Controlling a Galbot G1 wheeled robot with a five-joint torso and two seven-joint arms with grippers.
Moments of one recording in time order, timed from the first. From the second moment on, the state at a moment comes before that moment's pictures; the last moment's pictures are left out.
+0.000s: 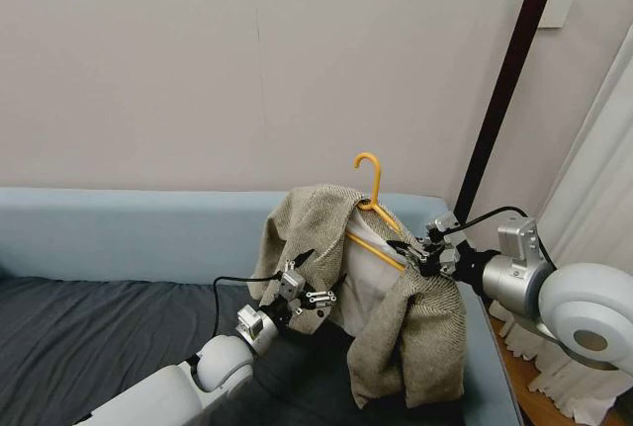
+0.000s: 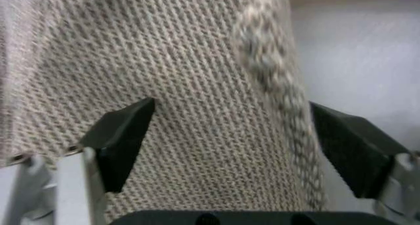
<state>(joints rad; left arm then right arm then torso) 0.64 -0.91 0.40 -1.65 -0.59 -0.33 -0.11 -0.36 0.30 -0.25 2.25 1.36 -0.47 0.27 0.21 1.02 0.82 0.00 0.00</state>
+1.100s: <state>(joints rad) 0.53 -0.83 0.27 -1.75 -0.67 -0.32 -0.17 -0.35 0.34 -0.29 2.19 1.32 -0.51 0.29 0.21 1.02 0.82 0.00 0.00</state>
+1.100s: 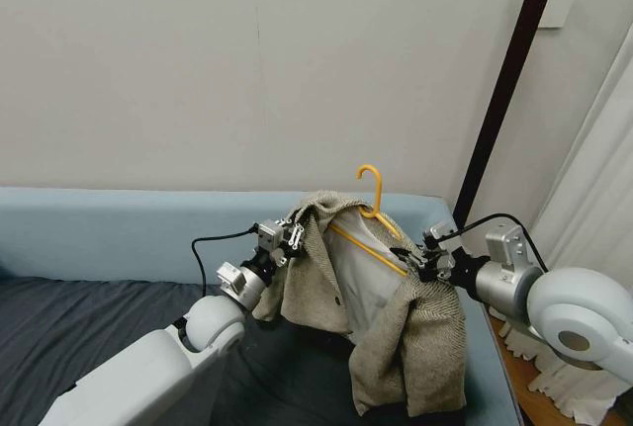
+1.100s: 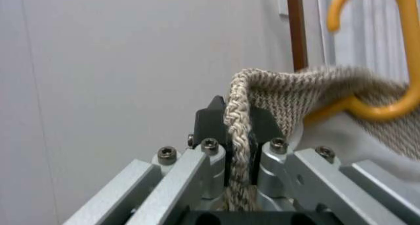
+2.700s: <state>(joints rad) 1.12 -0.82 0.02 -1.96 -0.40 -0.28 -0.33 -0.36 0.29 -0.05 2.26 1.66 -0.65 0.62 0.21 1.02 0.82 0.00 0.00</state>
